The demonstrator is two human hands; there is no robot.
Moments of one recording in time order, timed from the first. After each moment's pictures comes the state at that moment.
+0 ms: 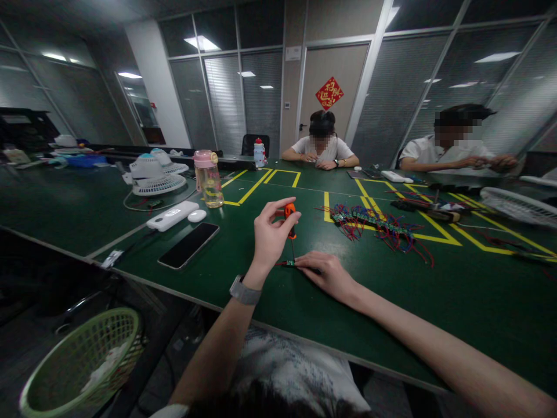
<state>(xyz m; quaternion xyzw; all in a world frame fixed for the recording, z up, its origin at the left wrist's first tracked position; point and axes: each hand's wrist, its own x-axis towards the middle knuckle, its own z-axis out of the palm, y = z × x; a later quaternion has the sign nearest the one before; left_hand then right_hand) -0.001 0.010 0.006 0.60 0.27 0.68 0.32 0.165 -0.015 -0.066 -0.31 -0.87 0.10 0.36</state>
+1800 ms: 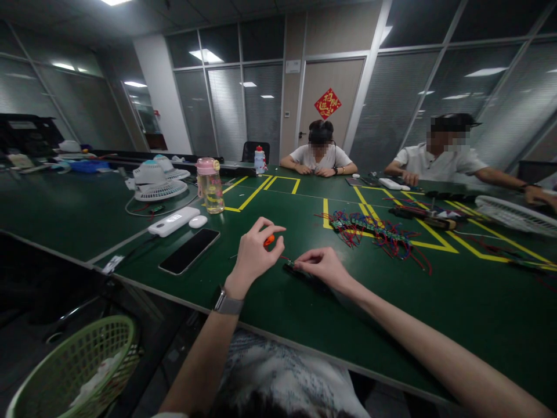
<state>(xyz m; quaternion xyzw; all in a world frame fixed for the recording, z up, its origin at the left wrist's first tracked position) -0.046 0.001 -0.007 0.78 0.42 0.46 -0.01 0.149 -0.011 -0.037 -0.48 -0.68 0.40 0.40</state>
